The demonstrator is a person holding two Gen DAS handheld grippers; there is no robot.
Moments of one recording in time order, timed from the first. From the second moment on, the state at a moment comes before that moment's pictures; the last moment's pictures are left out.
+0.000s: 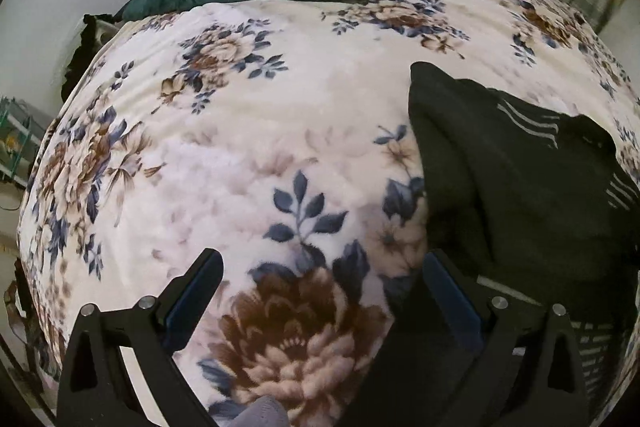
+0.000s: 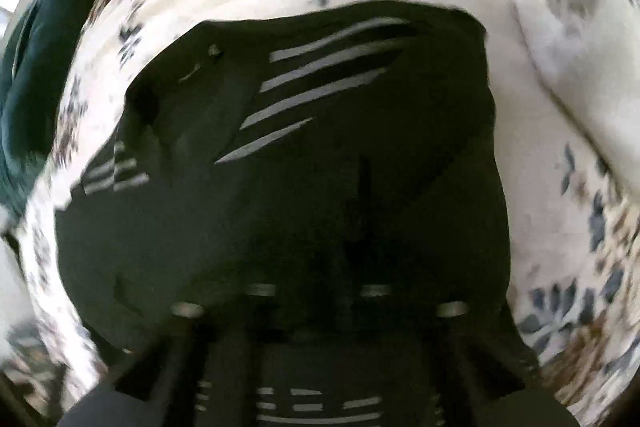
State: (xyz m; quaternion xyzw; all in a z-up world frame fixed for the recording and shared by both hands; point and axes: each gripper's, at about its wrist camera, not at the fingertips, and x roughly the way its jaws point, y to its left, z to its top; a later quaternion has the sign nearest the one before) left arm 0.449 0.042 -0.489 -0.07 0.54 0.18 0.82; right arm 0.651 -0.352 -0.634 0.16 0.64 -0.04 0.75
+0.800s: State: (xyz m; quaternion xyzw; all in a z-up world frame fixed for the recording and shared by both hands) left arm 0.565 -0.010 -0.520 -0.01 0.57 0.09 0.82; right arm 0.617 -0.475 -0.579 0.25 0.59 -0.08 0.76
